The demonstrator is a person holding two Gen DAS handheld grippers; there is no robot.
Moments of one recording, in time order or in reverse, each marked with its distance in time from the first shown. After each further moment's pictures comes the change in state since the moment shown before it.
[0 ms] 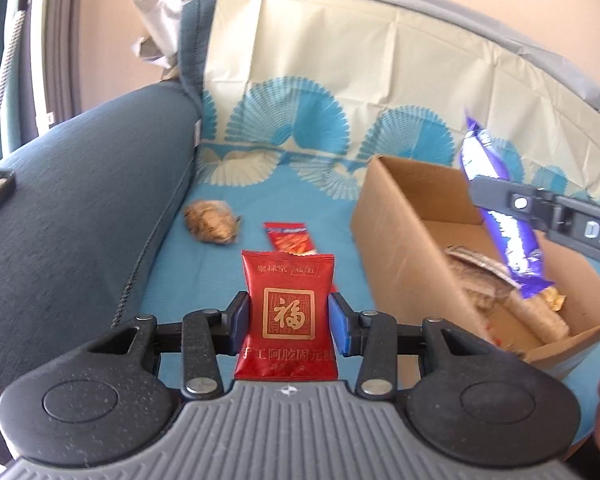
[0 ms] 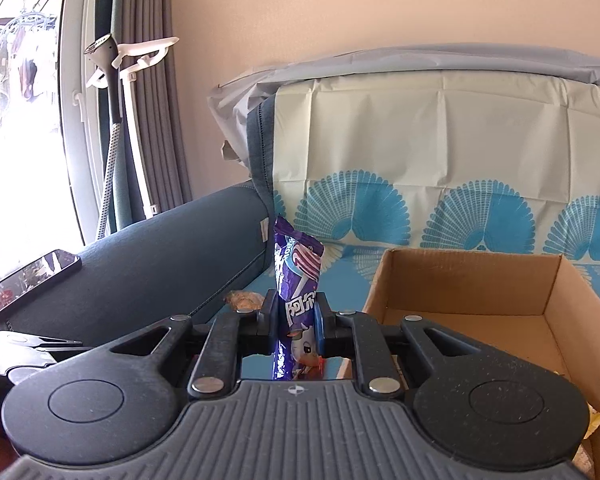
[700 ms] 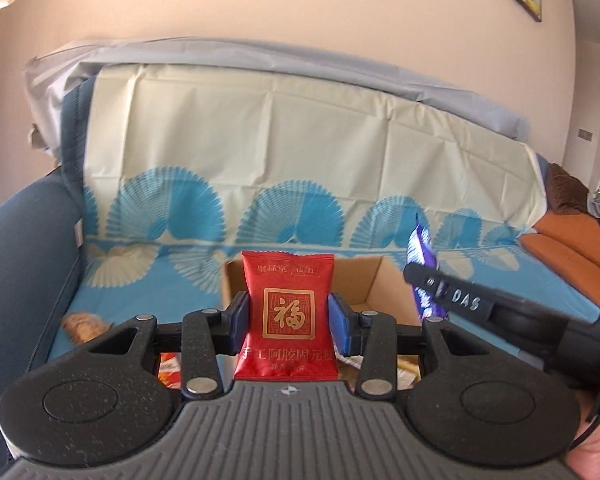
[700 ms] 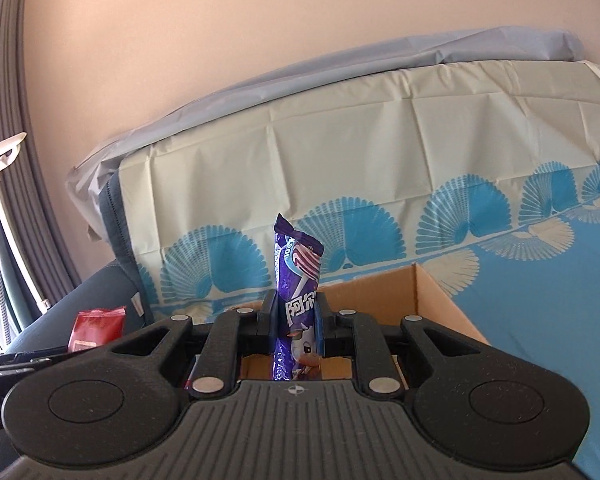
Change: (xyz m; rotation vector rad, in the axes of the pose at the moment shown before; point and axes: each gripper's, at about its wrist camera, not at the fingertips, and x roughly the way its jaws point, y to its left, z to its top) left arm -0.012 -0.133 0.083 0.087 -0.150 -0.218; right arm -0.024 -0.120 0.023 0.270 -0.106 -0.311
